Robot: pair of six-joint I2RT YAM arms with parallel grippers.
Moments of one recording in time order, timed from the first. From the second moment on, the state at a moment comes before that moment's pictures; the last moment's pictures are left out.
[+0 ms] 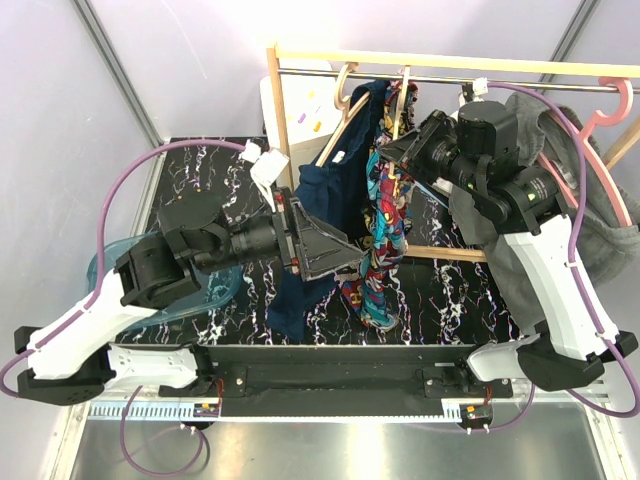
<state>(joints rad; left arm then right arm) -1.12 1.08 1.56 -0.45 0.19 -0.78 0.53 1.36 1.92 -0.89 0.01 0.95</state>
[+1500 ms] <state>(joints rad) -1.08 1.25 1.82 -0.70 0.07 -0.45 0.53 1.11 1.45 -0.39 -0.18 0.52</state>
